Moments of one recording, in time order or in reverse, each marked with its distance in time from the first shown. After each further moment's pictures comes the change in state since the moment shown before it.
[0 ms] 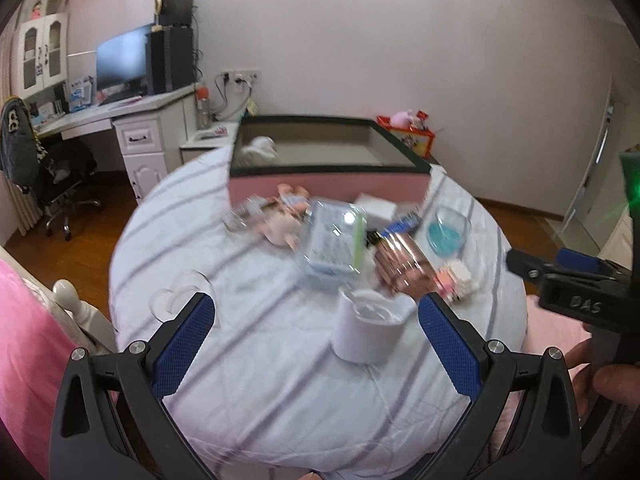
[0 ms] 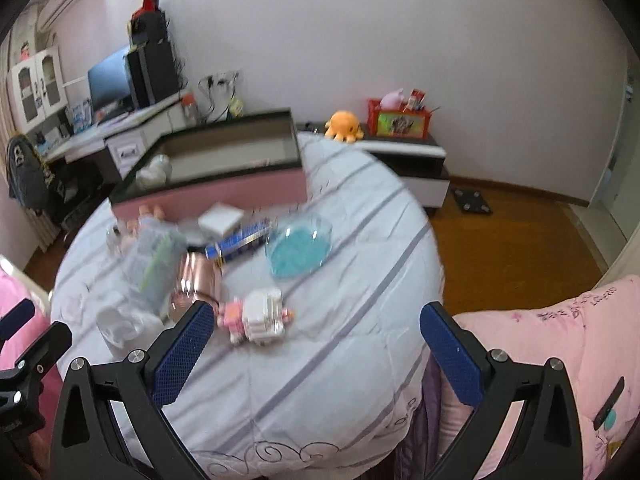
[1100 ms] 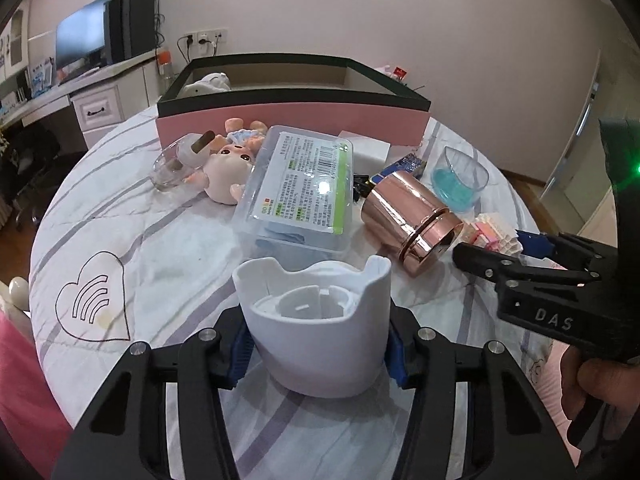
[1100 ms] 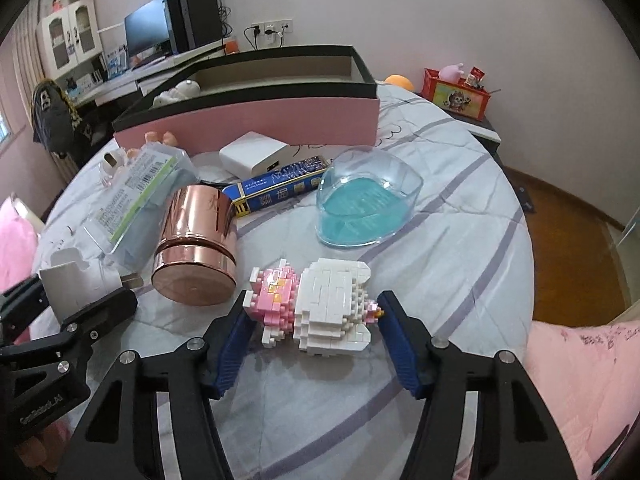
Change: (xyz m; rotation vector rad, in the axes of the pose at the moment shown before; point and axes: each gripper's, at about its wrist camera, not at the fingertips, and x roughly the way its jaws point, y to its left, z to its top) left arm 0.085 0.000 -0.017 0.033 0.127 -0.104; right arm 0.070 0.023 -0.012 -0.119 0.116 0.110
